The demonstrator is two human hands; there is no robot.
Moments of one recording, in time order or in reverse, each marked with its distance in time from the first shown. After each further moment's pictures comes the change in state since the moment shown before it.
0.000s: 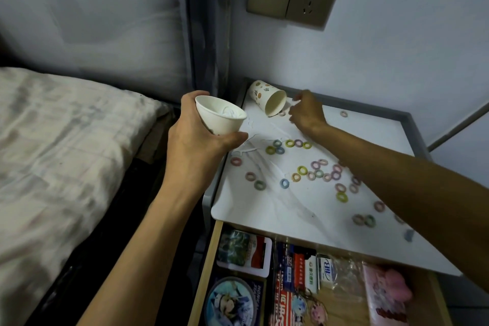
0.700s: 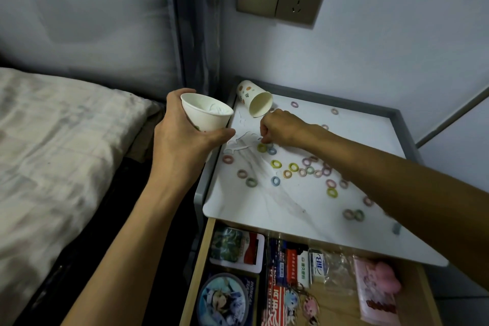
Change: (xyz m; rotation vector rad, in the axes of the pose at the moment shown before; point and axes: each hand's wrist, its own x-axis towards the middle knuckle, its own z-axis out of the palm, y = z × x) left_hand 0.002 0.000 0.000 0.024 0.039 -0.007; right_hand -0.033 -0.013 0.001 -0.650 -0.406 -0.507
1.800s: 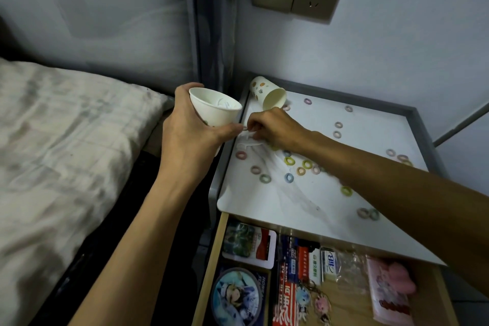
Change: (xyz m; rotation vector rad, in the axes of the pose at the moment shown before) left_hand 0.003 -0.008 -0.010 -0.037 0.010 0.010; right_hand 0.007 -0.029 0.017 0.251 0.158 -0.266
